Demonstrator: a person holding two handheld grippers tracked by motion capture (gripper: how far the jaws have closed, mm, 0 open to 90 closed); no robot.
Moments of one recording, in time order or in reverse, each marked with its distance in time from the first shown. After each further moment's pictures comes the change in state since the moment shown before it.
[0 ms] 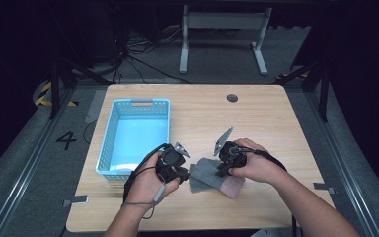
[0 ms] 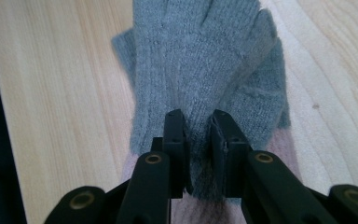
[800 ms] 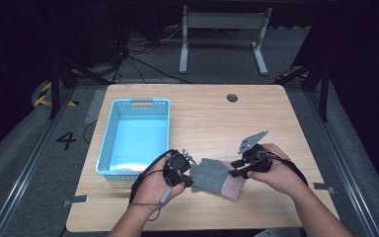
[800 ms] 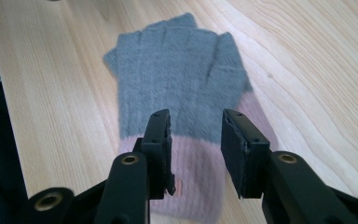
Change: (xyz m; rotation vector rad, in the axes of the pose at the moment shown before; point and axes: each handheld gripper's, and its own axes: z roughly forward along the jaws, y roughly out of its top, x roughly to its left) left arm -0.002 -0.002 0.031 0.088 -0.050 -0.006; right arm 0.009 -0.060 -0.032 -0.257 -0.096 0.170
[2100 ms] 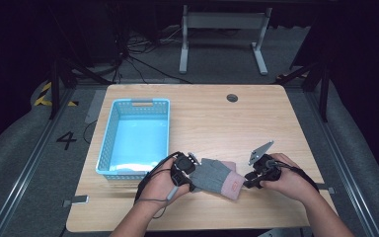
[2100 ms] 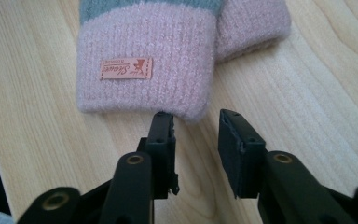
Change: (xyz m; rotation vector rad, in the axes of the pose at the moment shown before) left arm 0.008 0.006 0.032 0.126 -0.026 -0.013; right arm -0.019 -0.051 0.015 0.151 0.051 0.000
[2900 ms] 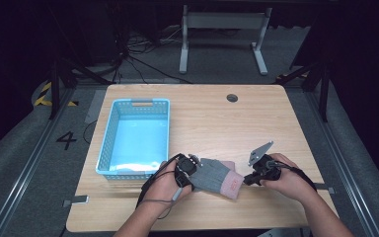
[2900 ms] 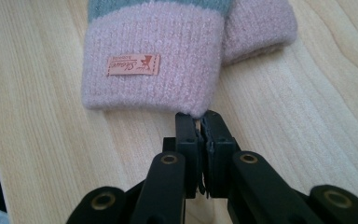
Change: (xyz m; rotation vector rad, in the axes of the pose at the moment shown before) left arm 0.003 0.003 0.017 0.031 0.097 -0.039; right arm 0.001 0.001 0.001 -0.014 0.002 -0.047
